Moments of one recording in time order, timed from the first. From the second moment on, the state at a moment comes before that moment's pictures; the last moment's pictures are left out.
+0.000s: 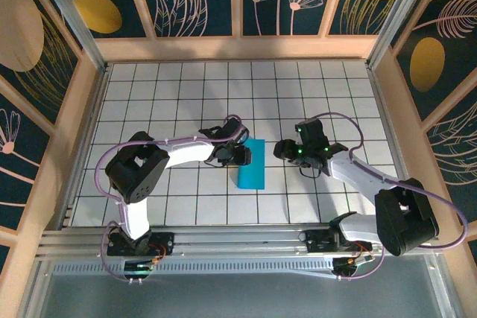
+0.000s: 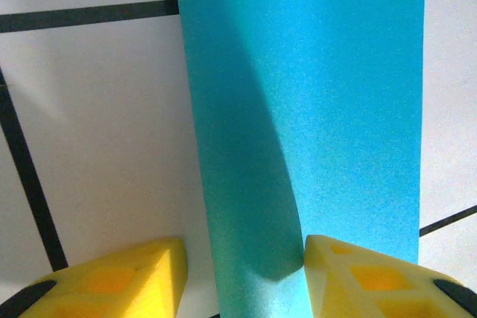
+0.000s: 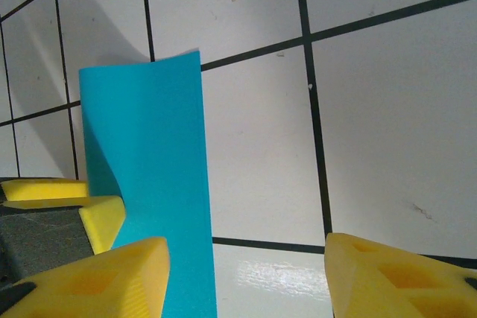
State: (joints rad) left arm -0.79 1.89 1.12 -0.35 0.12 -0.72; right arm 0.43 1.27 0.63 -0.29 -0.22 0.67
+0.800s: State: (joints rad) left arm -0.81 1.91 1.15 -0.38 0.09 -0.71; right arm 0.42 1.26 0.61 -0.28 -0.24 0.67
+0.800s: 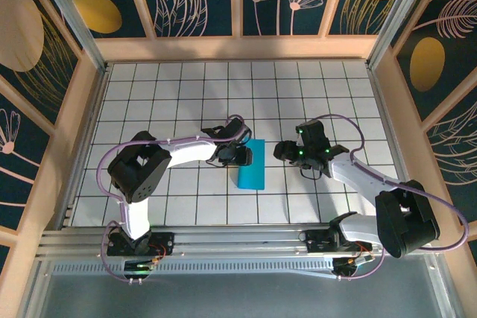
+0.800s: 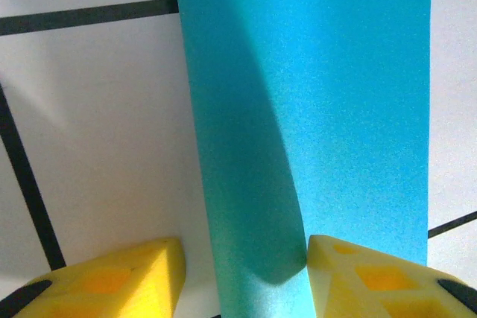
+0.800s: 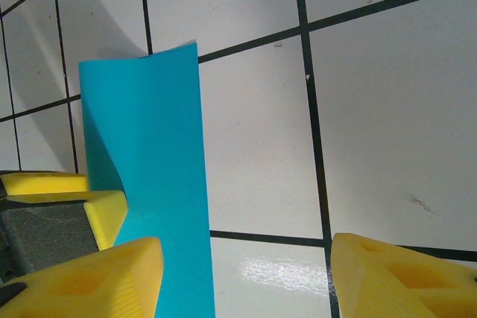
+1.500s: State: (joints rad) left arm -0.82 1.91 1.15 -0.39 0.08 -0.70; right arm 0.42 1.26 0.61 -0.28 -0.24 0.67
